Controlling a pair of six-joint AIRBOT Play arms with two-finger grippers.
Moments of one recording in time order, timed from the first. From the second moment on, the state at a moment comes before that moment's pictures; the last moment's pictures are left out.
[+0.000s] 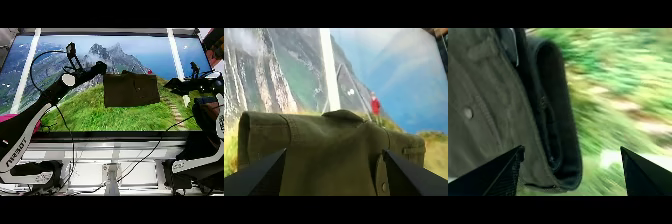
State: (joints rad) left arm -0.41 -1.47 1.20 0.68 -0.25 -1.36; right arm -0.39 -1.68 1.34 -0.89 1.17 1.17
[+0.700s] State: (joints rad) left arm -0.41 -1.47 1.20 0.68 -0.26 -1.36; right arm -0.21 -1.86 1.53 -1.09 1.18 1.16
